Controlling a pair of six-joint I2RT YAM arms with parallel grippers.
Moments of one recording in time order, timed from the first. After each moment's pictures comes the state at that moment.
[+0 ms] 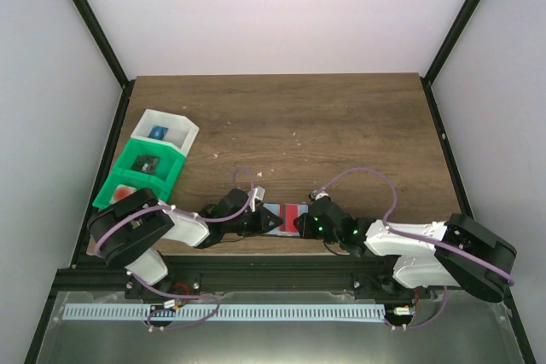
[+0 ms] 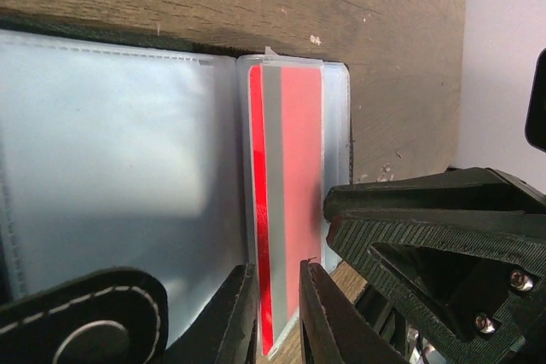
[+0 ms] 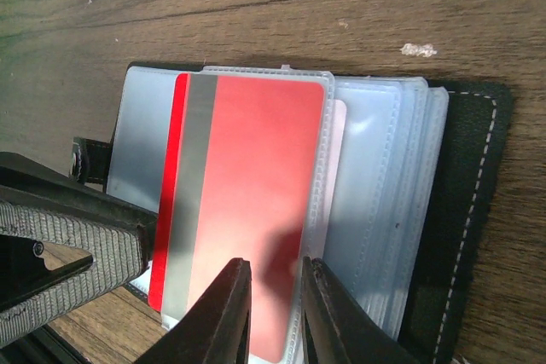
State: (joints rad) left arm -0.91 1.59 0.35 0.64 0.35 -1.14; right arm 0.97 1.22 0.31 0.13 0.03 0.93
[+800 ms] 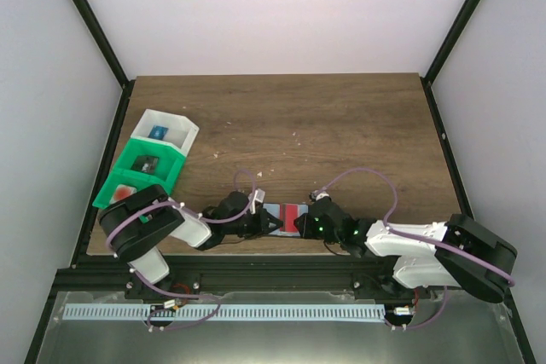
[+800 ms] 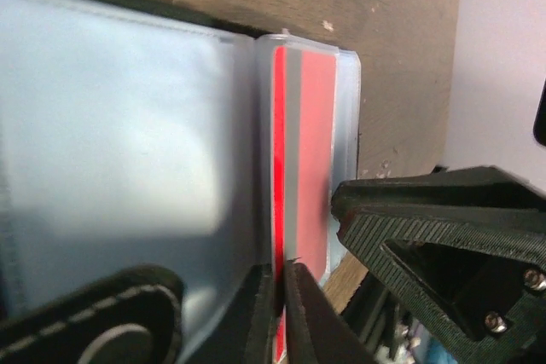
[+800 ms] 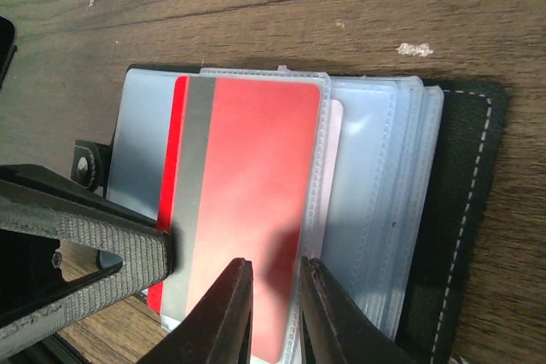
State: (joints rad) left arm -0.91 1.65 0.34 0.74 0.38 -1.19; right arm 0.97 1.21 0.30 0.14 0.03 0.93
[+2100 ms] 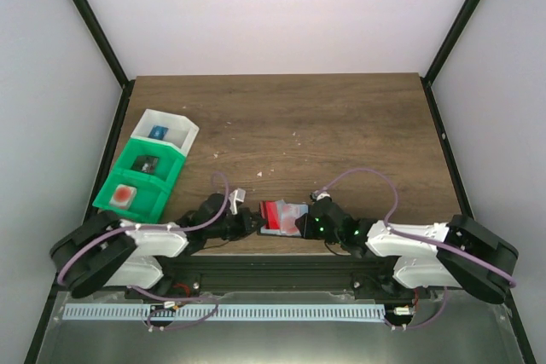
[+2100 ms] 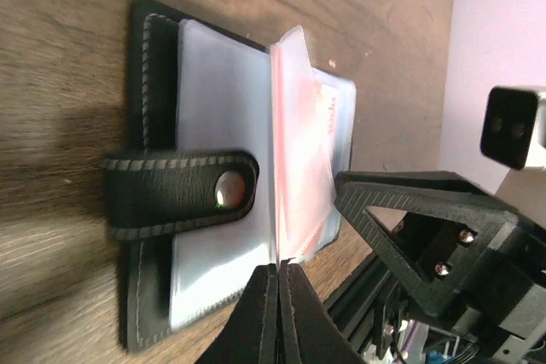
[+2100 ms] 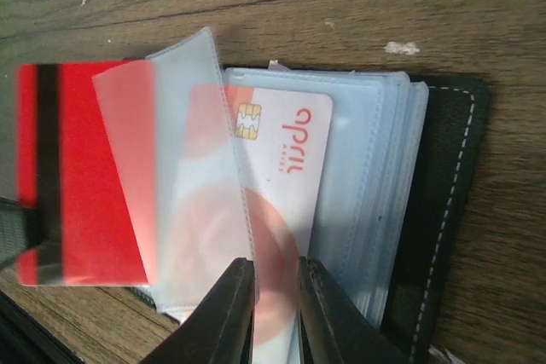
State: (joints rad) left arm -0.85 1.36 0.21 0.59 0.34 -1.21; right arm 0.97 1.21 0.30 0.13 0.04 0.93
